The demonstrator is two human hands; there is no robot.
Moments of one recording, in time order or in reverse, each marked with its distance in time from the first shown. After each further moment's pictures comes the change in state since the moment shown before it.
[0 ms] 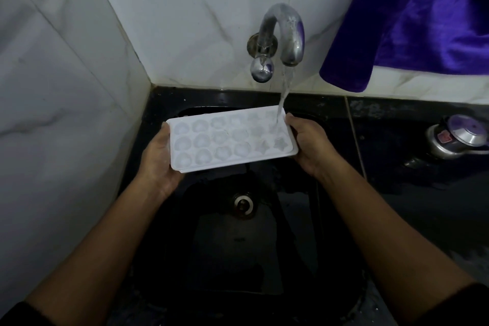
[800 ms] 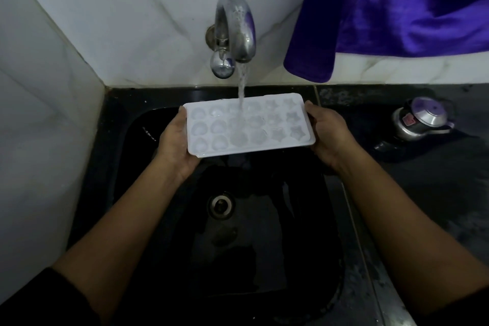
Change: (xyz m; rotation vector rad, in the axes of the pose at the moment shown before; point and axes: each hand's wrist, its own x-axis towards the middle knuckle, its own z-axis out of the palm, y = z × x) left_hand 0.027 -0.027 0.093 0.045 -0.145 -0.097; right_hand -0.001 -0.022 -0.079 0.094 0.167 -0.008
